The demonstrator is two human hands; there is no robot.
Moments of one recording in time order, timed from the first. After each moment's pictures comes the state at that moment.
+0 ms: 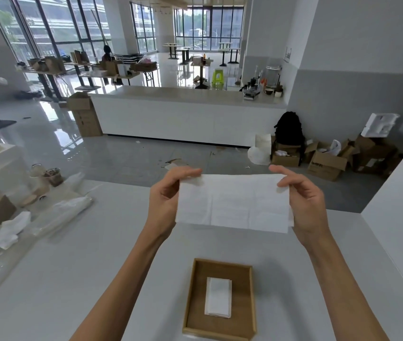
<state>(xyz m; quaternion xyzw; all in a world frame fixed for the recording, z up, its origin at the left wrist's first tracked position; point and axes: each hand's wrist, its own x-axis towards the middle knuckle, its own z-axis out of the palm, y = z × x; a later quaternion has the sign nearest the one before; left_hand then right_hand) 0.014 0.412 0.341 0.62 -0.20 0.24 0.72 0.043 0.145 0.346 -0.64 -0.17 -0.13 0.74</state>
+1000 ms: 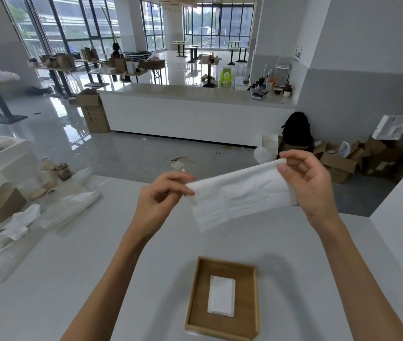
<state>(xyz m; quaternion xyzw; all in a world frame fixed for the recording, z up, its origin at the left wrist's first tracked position) 0.004 0.448 0.331 0.71 -0.20 0.25 0.63 0.064 0.147 0.375 -0.71 -0.18 -0.17 0.66</state>
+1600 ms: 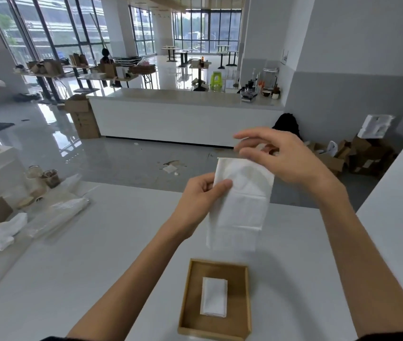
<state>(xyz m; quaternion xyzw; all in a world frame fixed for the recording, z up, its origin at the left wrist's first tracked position) 0.017 0.354 0.364 0.67 -0.11 0.02 0.73 0.063 0.157 0.452 -0.85 -0.32 -0.10 0.40</state>
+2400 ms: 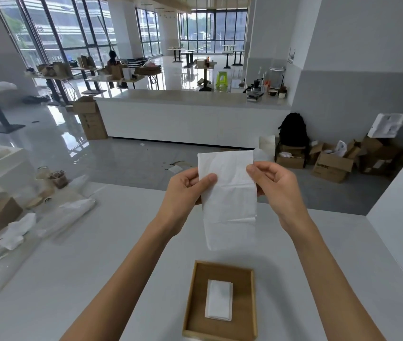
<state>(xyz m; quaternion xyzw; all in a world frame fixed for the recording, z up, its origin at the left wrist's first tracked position) 0.023 0.381 0.368 0.63 -0.06 0.04 0.77 0.060 0.178 0.373 -0.70 -0.11 -0.08 0.70</state>
